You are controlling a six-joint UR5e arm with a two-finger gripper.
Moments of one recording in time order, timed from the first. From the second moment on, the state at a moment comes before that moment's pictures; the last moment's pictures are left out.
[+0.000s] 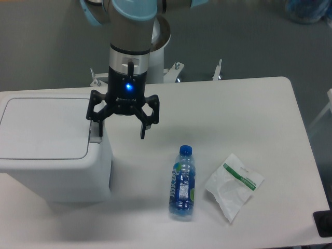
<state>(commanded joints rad) 2.32 -1.65 -1.66 -0.97 1.27 0.17</state>
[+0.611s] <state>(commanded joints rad) 2.33 -1.62 -1.61 -0.97 1.27 0.18</state>
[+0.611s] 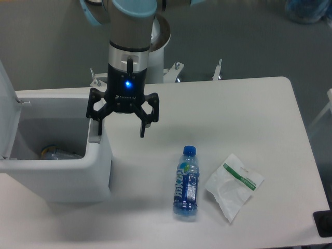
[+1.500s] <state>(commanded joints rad) 2.50 -1.66 -1.59 -0.98 1.56 0.56</state>
